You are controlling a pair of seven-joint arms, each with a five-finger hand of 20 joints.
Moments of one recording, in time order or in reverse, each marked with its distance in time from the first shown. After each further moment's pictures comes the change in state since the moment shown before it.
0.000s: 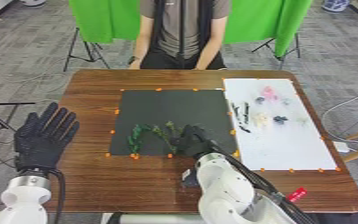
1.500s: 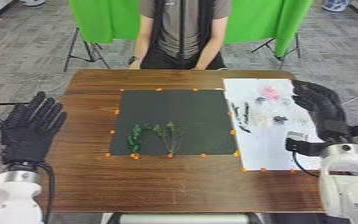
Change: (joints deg) left arm -0.9 0.2 -3.2 -0.1 8.2 -0.6 -0.2; right arm -29.1 16.5 51.0 -7.3 50.5 25.1 -40.6
